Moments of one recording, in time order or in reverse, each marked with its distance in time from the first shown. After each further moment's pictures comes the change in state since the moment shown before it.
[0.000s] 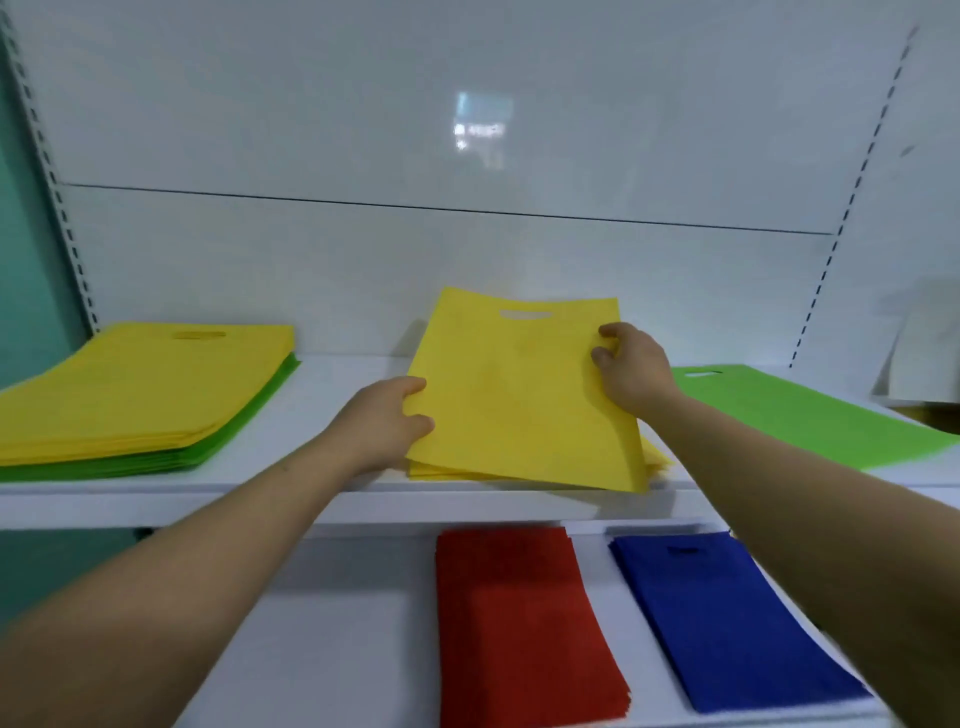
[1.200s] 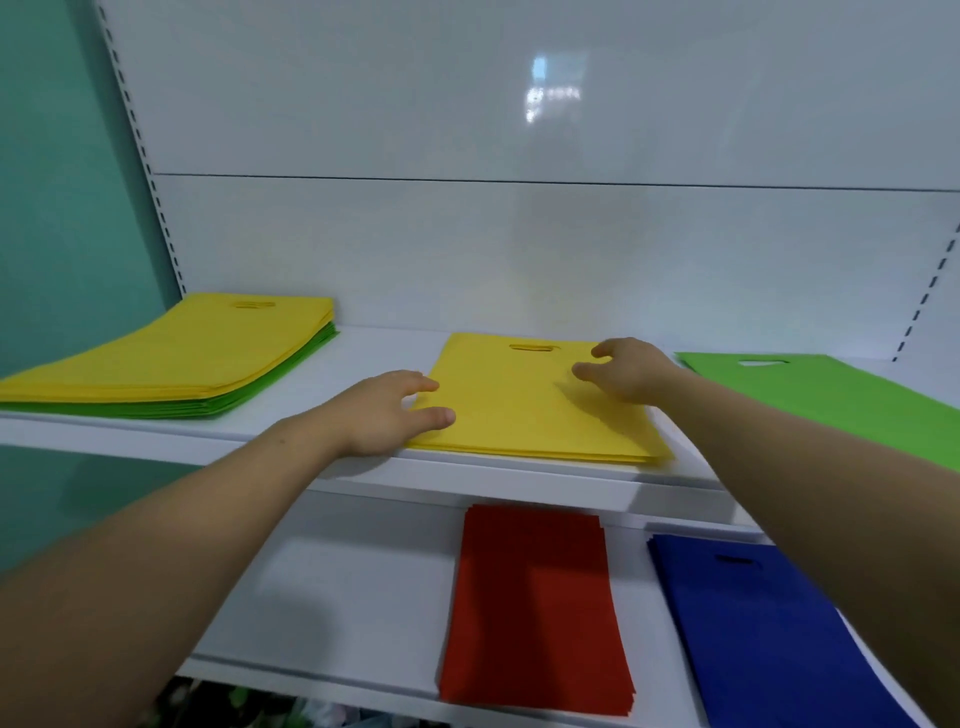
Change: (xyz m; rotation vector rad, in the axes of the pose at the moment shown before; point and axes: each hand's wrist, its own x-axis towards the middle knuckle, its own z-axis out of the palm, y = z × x) left_hand -0.018 0.018 0.018 0.217 -0.117 -0.081; right_hand 0.023 0.029 0.010 -0.158 -0.507 -0.107
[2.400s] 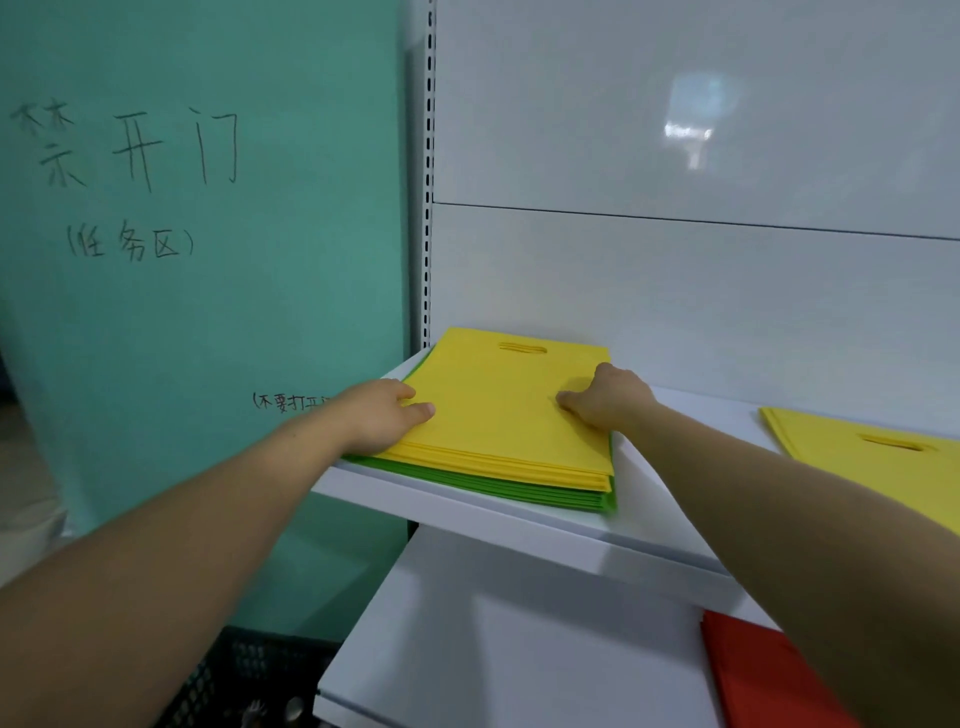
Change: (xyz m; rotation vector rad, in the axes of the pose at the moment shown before) left_hand -0.028 -0.338 -0.192 0.102 0.067 -0.350; right_hand 0.105 -0.380 0.183 -0.097 0.010 0.004
